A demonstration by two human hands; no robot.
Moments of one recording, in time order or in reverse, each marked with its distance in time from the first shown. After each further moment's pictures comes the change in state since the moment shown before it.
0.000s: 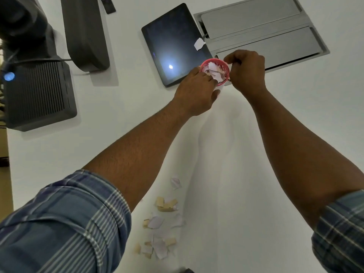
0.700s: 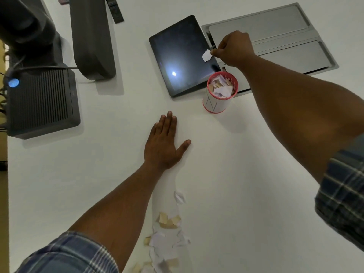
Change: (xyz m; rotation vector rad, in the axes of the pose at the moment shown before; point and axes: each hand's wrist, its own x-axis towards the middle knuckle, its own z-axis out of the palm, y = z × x) left_hand -0.129 -0.062 0.089 -0.039 -0.053 -0.361; right_hand 0.112 -0.020 0.037 -0.121 -0.243 -0.045
